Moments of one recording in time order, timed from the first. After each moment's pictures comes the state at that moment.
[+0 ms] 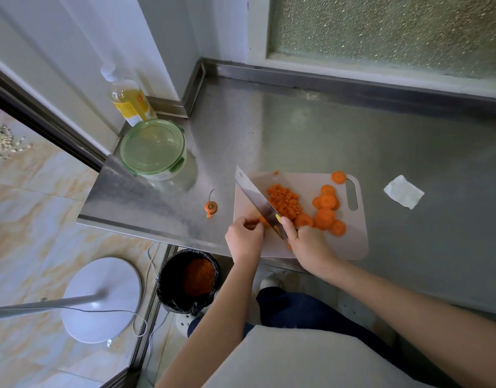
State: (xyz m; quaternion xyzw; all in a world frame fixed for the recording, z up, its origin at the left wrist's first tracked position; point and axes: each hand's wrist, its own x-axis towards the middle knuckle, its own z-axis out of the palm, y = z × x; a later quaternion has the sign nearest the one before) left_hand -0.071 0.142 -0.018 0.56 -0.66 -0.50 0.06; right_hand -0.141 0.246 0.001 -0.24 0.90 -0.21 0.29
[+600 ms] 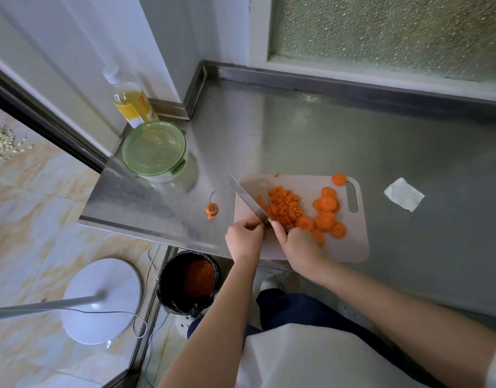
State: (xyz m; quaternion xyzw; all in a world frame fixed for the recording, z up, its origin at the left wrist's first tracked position) left_hand -0.073 0.138 -0.018 0.57 -0.65 -0.50 0.05; right_hand -0.132 0.232 0.000 -0.25 0.90 -0.17 0.31
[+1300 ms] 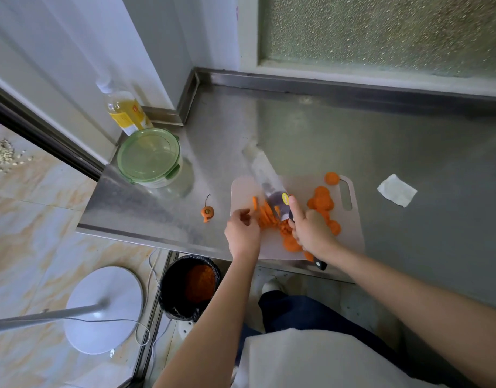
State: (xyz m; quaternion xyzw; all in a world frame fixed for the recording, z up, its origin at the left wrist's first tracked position) left_hand -0.083 0.137 -0.014 0.56 -0.66 -0.49 0.09; right_hand -0.165 0.237 0.006 -0.10 0.82 -0.44 0.34
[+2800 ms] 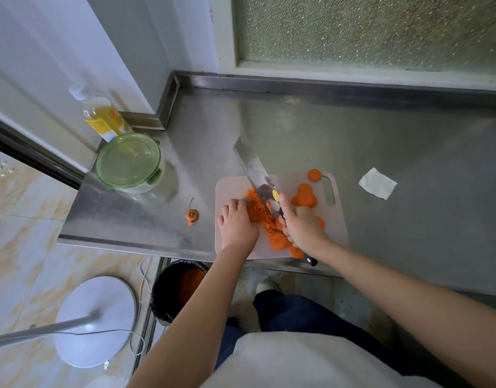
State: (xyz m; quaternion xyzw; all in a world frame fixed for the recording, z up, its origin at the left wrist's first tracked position) left_hand -0.100 0.137 -0.021 0.36 -0.89 -0.26 -0.05; right_hand -0.167 0.251 0.023 -0.10 0.80 -0.47 0.35
